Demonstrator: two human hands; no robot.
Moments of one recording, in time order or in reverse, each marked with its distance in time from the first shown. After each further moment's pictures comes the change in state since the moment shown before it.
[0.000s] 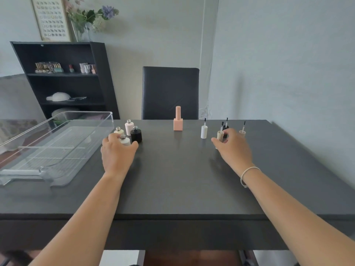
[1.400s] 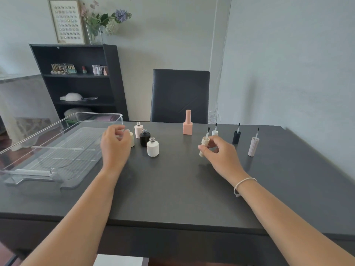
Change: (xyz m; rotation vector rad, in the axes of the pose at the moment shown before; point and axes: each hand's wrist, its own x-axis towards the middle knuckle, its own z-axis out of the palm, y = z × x) left_hand 0.029 -0.007 -0.013 -0.251 0.101 0.143; right_hand -0.019 -0.031 0.023 0.295 -0.162 -0.278
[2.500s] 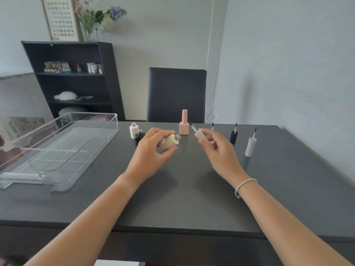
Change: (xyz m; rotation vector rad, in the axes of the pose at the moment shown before) left_hand -0.047 0.037 0.033 -0.068 -0.466 0.514; right_hand 0.002 -0.006 -0.005 0.155 0.013 -0.108
